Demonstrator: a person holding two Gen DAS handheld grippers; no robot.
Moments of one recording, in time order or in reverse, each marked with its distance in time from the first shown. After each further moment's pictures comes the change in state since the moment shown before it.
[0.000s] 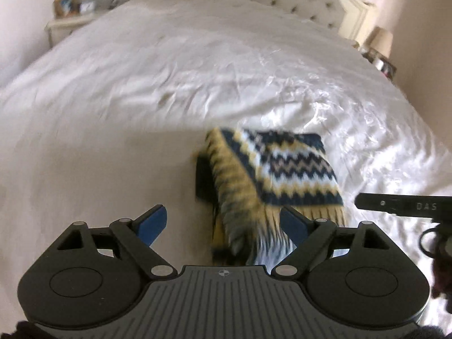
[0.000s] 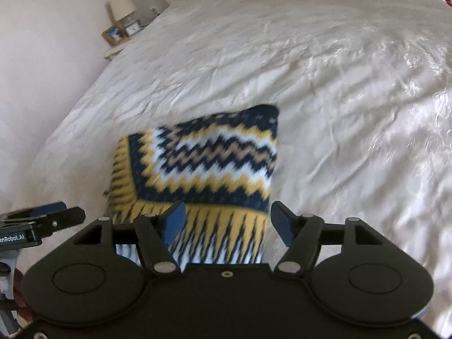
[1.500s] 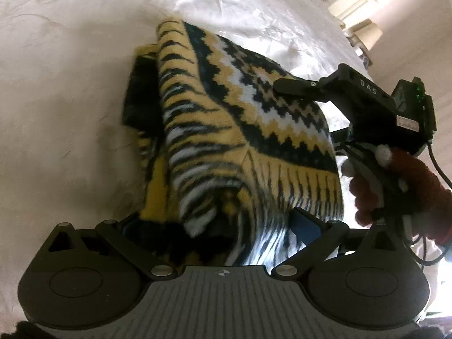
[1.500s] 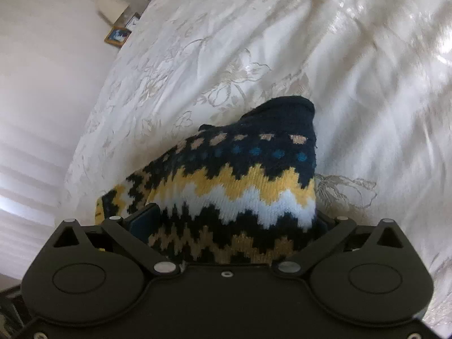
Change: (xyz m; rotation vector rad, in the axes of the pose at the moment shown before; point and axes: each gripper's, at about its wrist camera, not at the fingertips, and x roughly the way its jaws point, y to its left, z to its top) left arm 0.097 0.021 -0.039 -0.224 0.255 -0.339; right arm 0.152 -0.054 0.053 0.228 0.173 0.294
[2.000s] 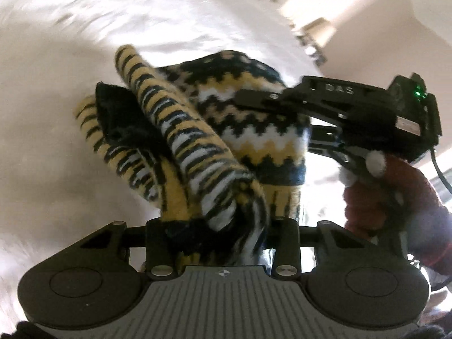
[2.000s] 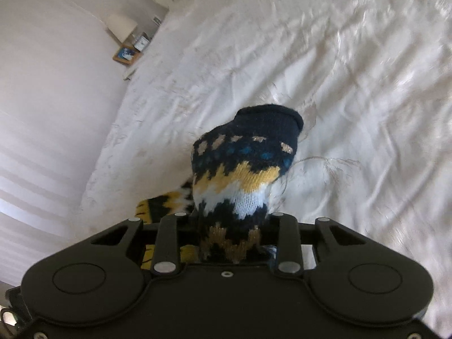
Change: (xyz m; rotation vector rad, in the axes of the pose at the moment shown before) left arm -0.050 -0.074 -0.011 0.104 -0.036 -0.168; right arm -0.105 0.063 -0.037 -0.016 -0.101 -0.034
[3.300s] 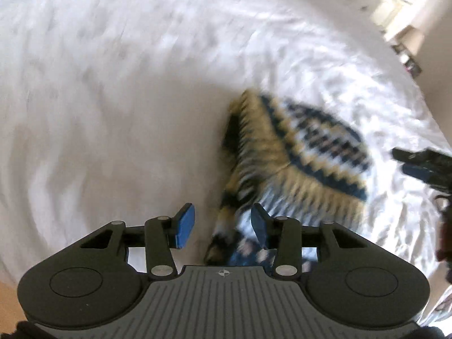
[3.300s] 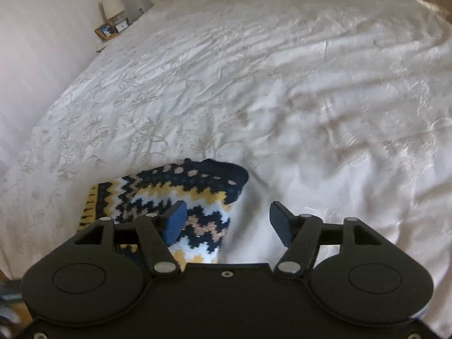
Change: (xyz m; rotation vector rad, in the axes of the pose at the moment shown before) left arm -0.034 -0.116 -0.229 -0.173 -0.105 0.541; right arm -0.213 -0.100 -0.190 -0.258 -0.079 -0.305
